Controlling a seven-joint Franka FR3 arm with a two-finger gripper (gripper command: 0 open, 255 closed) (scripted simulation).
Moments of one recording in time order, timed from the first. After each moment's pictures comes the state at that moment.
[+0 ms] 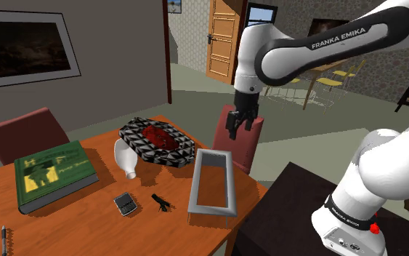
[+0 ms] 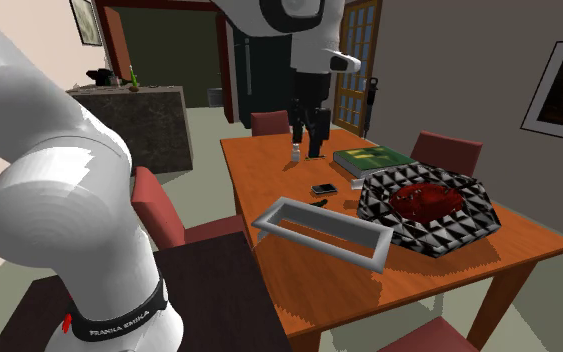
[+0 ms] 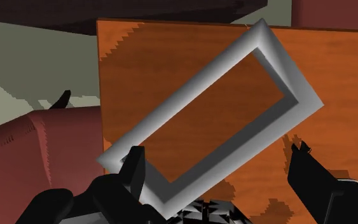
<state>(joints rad) 0.06 -0.45 0.20 -2.49 0.14 2.01 0.24</state>
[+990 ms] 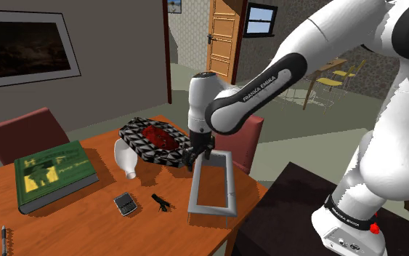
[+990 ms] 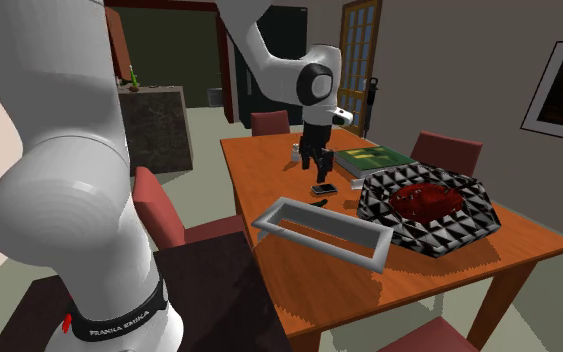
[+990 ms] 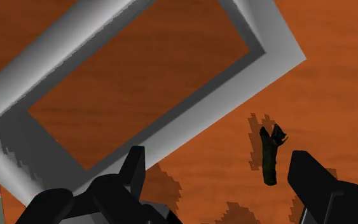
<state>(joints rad) 0.12 0.11 0.34 -2.28 0.01 2.38 0.44</state>
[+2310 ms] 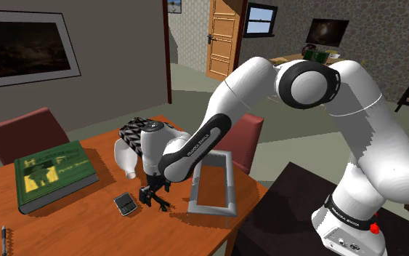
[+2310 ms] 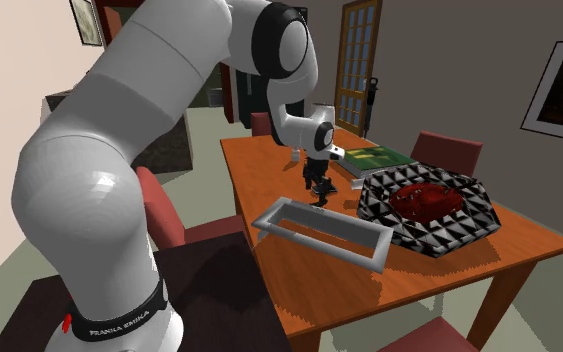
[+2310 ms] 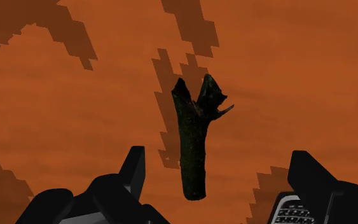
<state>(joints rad) 0.34 0.78 0.25 -1.72 -0.23 2.49 0.63</state>
